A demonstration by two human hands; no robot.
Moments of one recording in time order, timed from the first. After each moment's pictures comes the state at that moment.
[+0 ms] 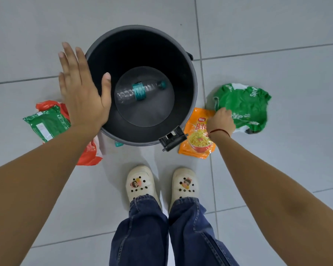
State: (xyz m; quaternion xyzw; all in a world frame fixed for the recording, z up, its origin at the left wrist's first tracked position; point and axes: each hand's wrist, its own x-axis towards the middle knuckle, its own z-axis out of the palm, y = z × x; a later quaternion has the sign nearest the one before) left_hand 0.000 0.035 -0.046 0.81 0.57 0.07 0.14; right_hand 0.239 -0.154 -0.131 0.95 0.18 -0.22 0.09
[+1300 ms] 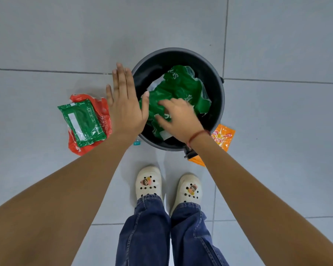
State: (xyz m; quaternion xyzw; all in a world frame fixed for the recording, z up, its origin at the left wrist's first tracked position) left_hand -0.009 0.017 -0.036 0.80 0.58 0.00 0.17; right_hand 0.128 -0.043 -0.023 0.71 0.61 -0.34 -0.09
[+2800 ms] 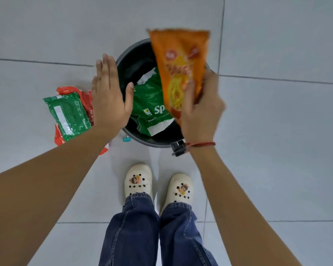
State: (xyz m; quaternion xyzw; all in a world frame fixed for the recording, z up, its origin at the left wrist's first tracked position) left_hand -0.009 0.018 -0.043 0.79 0.57 0.07 0.20; right_hand 0.149 -0.059 0.030 0.82 0.38 -0.13 -0.40
